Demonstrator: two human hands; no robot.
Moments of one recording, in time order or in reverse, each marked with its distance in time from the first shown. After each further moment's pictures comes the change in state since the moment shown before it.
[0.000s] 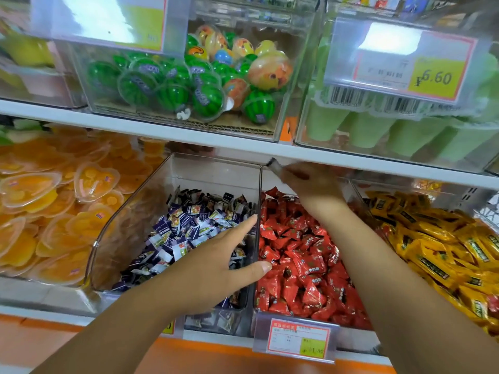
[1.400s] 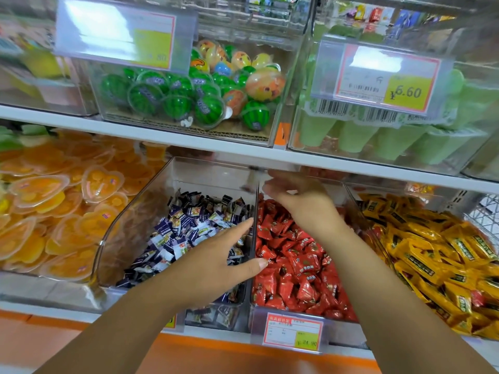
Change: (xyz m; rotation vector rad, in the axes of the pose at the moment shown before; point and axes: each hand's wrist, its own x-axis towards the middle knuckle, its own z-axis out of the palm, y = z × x) left_hand 0.012 0.001 0.000 -0.022 0.040 -0.005; right_hand -0.029 -0.010 0.002 0.119 -0.015 -0.087
